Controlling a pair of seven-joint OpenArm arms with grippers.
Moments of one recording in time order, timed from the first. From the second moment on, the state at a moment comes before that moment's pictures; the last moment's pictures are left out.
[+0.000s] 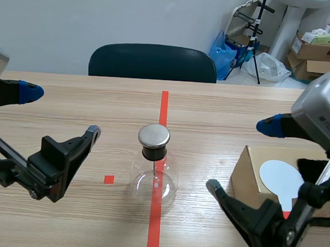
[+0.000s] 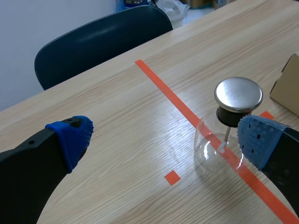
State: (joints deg) left arm 38.0 -36.1 3.0 124.2 -14.1 -6.1 2.4; right arm -44.1 37.6 3.3 126.0 10.7 24.6 -2.3
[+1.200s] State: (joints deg) left arm 42.3 -46.0 3.0 124.2 -21.8 -3.9 7.3; right arm -43.9 37.2 3.3 126.0 10.6 22.0 -5.1
